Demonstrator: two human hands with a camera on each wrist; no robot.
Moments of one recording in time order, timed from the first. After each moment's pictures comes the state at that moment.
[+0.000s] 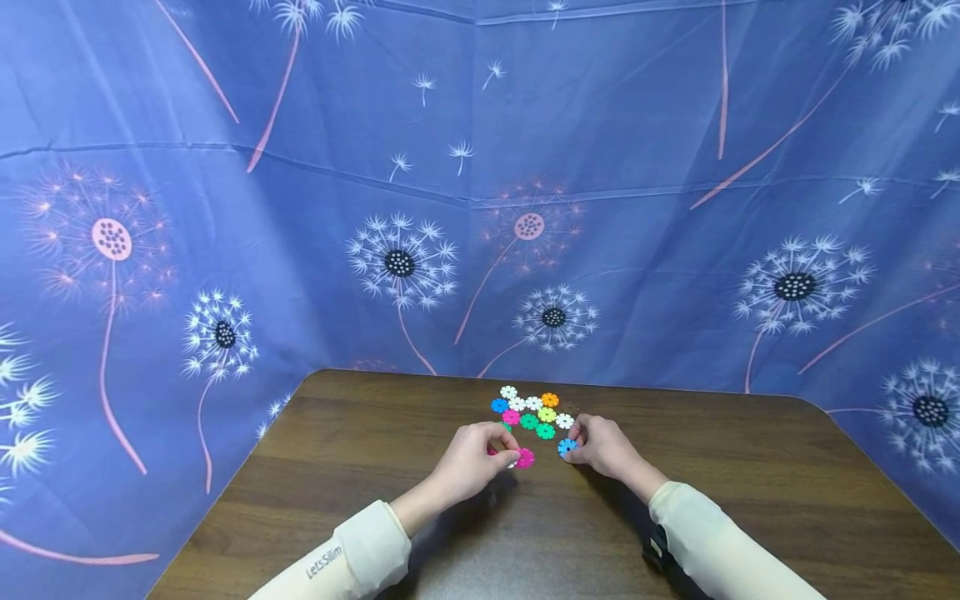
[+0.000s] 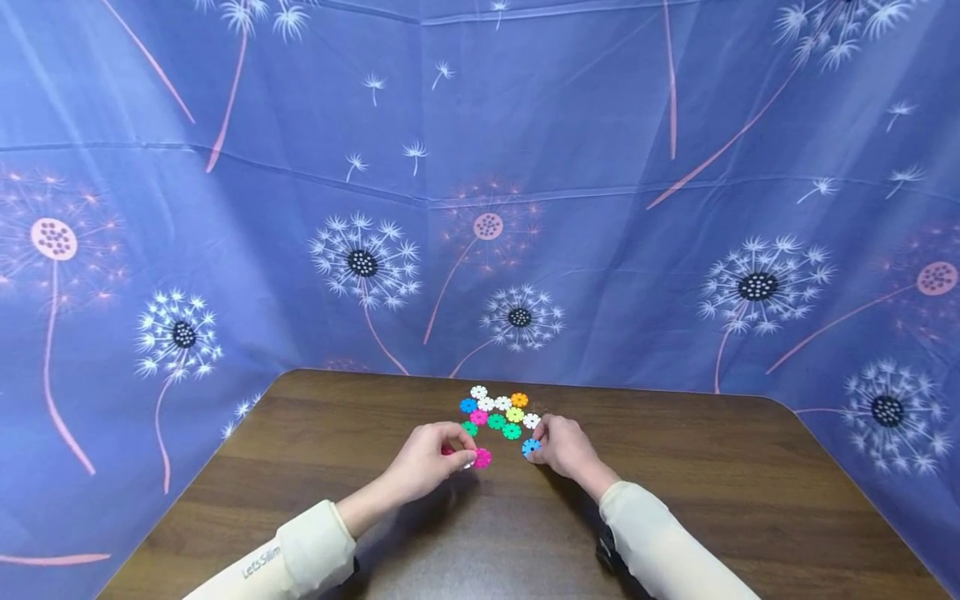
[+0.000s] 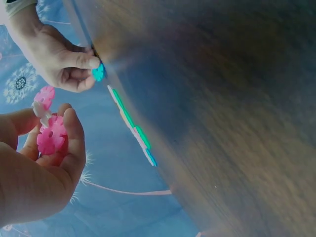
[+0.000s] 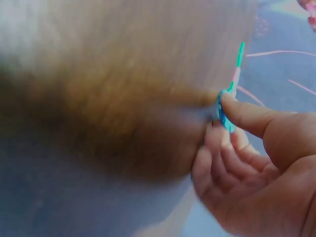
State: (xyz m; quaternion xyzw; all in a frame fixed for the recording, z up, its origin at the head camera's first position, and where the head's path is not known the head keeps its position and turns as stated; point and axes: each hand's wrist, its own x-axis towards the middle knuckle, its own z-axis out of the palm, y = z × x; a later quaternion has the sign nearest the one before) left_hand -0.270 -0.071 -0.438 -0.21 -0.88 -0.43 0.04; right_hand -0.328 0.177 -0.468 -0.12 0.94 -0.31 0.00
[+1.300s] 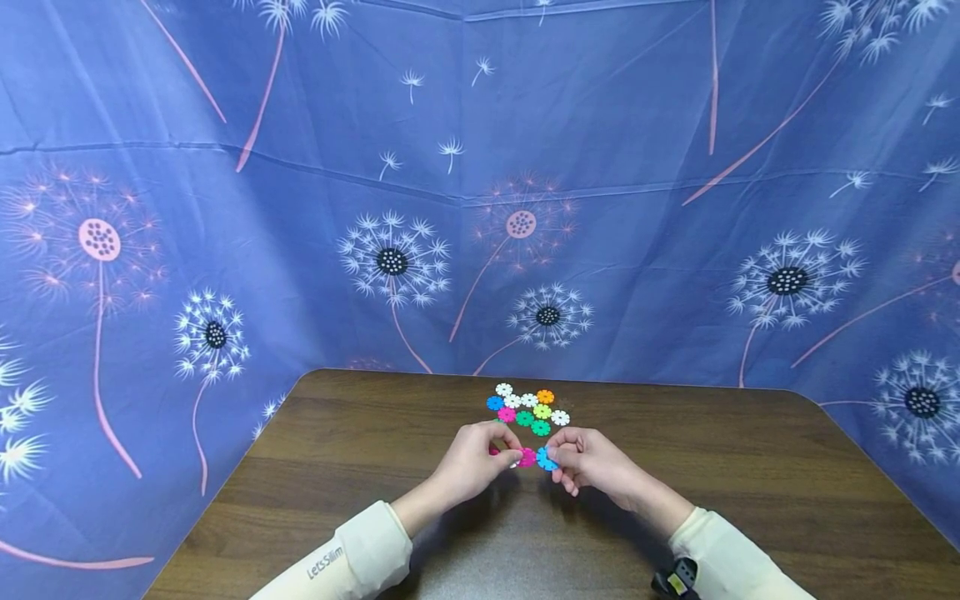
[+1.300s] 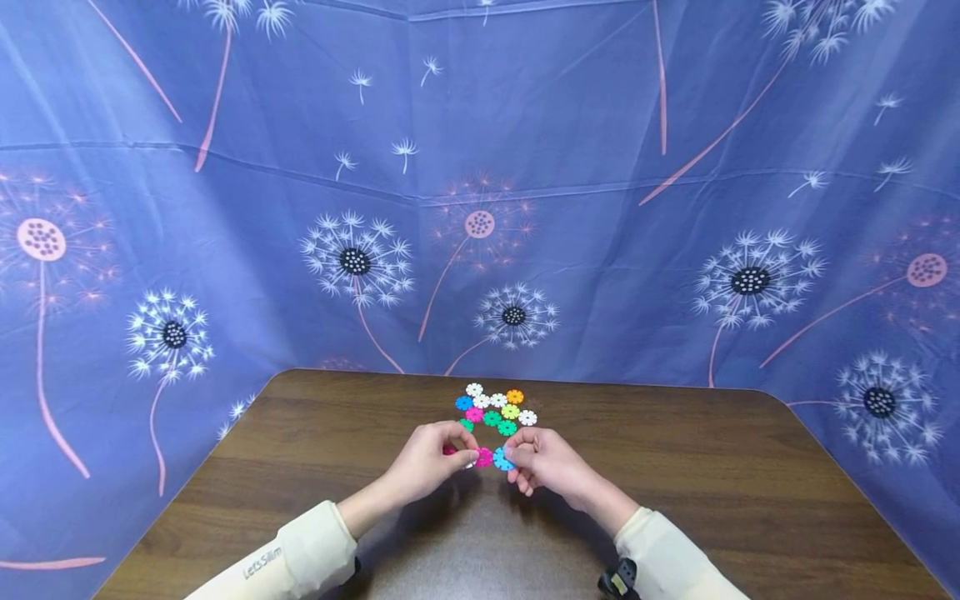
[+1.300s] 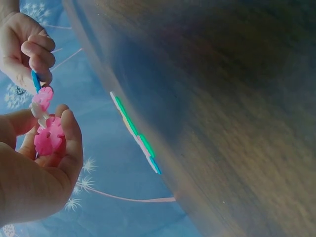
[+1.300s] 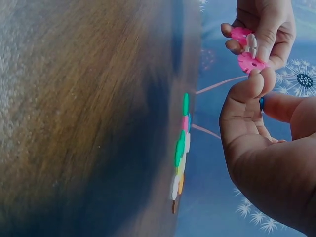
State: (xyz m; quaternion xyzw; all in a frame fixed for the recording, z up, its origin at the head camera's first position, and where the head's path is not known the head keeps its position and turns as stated) left_hand -0.269 -0.059 -0.439 -0.22 -0.87 -0.44 0.05; right_hand -0.280 0.172 -0.443 -0.16 0.73 -0.63 0.22
